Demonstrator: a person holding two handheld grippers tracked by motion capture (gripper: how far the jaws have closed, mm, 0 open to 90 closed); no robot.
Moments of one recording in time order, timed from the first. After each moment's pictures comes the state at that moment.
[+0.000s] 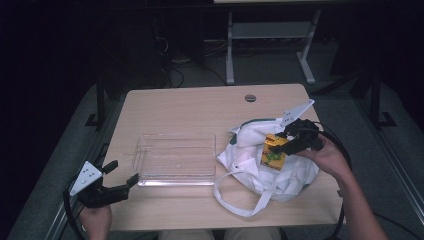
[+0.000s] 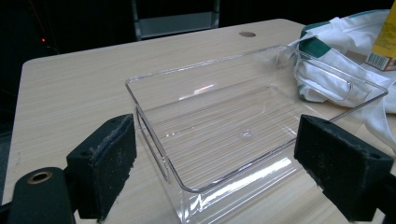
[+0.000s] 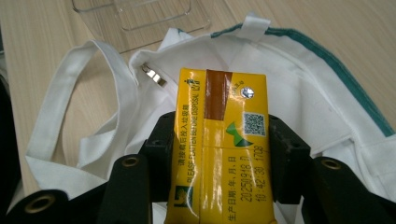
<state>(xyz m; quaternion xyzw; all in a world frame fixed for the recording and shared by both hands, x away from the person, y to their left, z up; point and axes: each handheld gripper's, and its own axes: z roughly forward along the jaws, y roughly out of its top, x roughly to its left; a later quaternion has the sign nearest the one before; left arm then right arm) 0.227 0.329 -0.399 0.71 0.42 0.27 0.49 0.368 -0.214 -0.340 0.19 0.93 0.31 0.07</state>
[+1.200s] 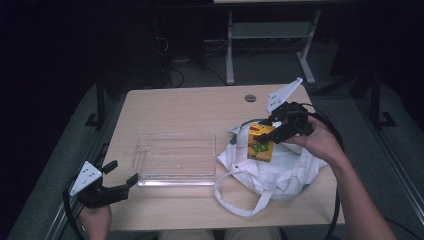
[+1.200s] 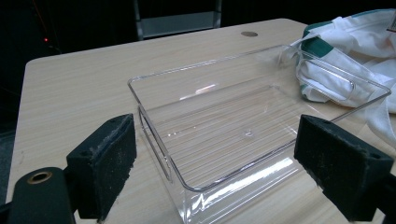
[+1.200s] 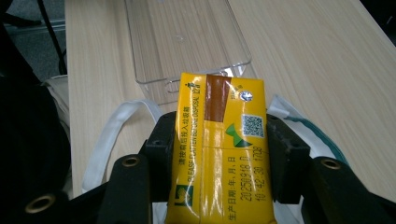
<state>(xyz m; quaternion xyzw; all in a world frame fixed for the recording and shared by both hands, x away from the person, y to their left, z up) 0.227 0.330 -0.399 0.71 0.42 0.27 0.49 0.364 -0.167 -0.273 0.13 0.93 0.33 0.06</state>
